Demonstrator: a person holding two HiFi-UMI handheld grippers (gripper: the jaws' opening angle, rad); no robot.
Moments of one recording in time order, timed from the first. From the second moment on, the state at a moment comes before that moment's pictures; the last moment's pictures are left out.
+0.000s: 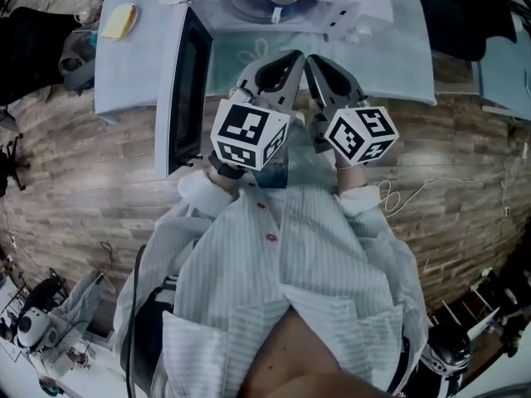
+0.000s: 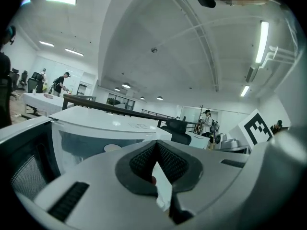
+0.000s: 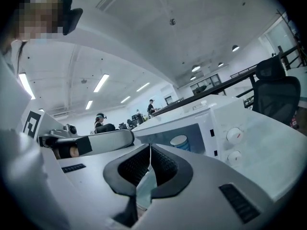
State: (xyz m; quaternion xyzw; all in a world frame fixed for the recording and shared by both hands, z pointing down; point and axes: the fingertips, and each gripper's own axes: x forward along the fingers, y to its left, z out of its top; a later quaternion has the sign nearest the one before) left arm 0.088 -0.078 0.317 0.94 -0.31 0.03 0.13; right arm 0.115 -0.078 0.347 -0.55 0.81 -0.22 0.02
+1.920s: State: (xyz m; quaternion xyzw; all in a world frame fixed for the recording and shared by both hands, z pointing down) left arm 0.063 -0.169 0.324 0.87 -0.47 0.02 0.15; right arm 0.110 -0.171 0.361 -0.43 0.86 -0.26 -0.03
